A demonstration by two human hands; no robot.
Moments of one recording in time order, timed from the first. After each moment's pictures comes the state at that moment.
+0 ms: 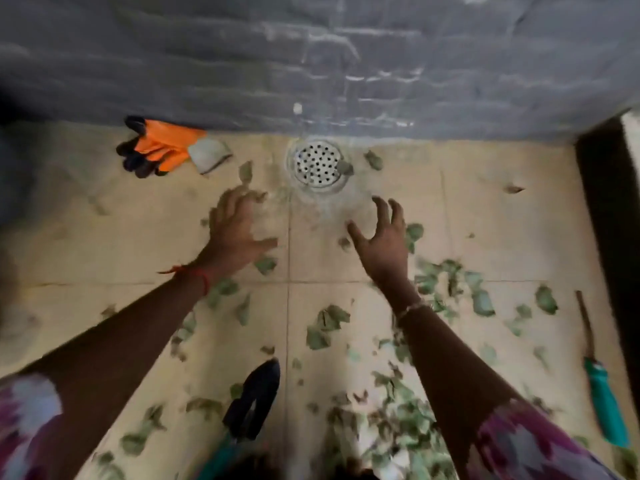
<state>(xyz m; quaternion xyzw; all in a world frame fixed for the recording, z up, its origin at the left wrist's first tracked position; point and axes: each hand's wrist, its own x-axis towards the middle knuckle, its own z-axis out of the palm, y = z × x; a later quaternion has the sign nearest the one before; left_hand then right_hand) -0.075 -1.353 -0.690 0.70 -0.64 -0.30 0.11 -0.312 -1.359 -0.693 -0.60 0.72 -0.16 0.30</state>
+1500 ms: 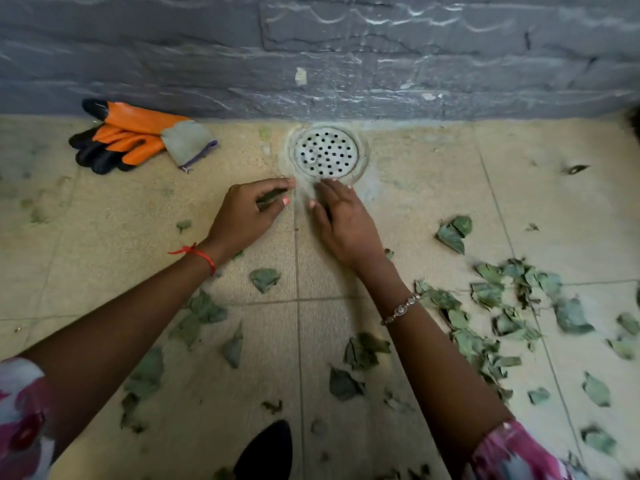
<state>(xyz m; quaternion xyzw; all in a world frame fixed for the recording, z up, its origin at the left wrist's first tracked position) -0.073 -1.407 -0.791 0.55 -0.69 -0.31 0.35 -0.247 -1.402 -0.795 -0.77 0.56 -0.22 0.20</state>
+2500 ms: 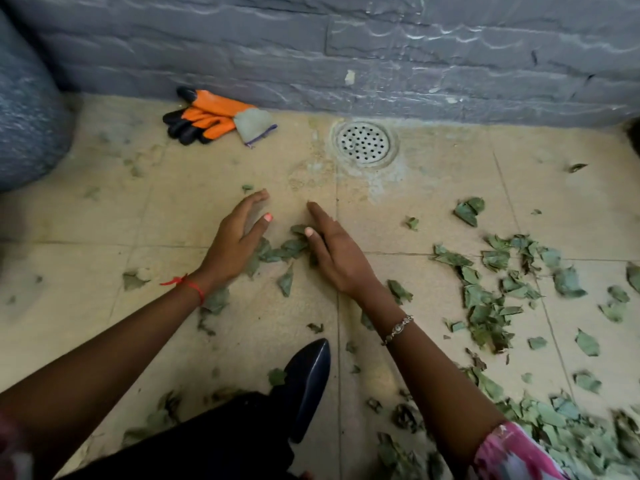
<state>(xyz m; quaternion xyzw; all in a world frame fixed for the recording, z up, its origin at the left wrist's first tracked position) -0.014 -1.282 -0.777 0.62 -0.60 -0.34 0.37 -0.200 -1.291 -0.783 -0.76 0.48 -0.22 0.36</state>
